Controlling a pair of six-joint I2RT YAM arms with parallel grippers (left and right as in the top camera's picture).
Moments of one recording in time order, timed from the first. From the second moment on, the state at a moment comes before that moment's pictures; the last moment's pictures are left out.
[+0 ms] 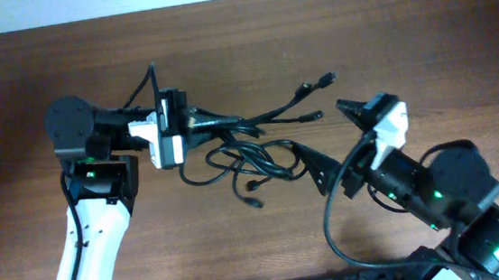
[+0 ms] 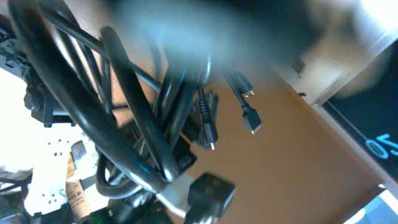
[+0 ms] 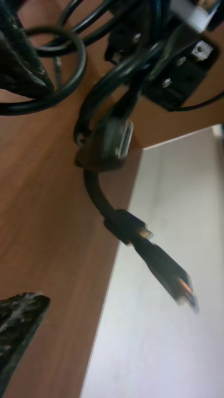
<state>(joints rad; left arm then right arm) -0.13 1.26 0.99 0.56 1.57 0.31 0.57 0.69 0.88 -0.35 -0.15 0.16</state>
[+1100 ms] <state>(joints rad) 0.16 1.26 0.99 0.47 1.57 0.16 0.50 0.79 0.89 -0.31 -0.32 0.23</state>
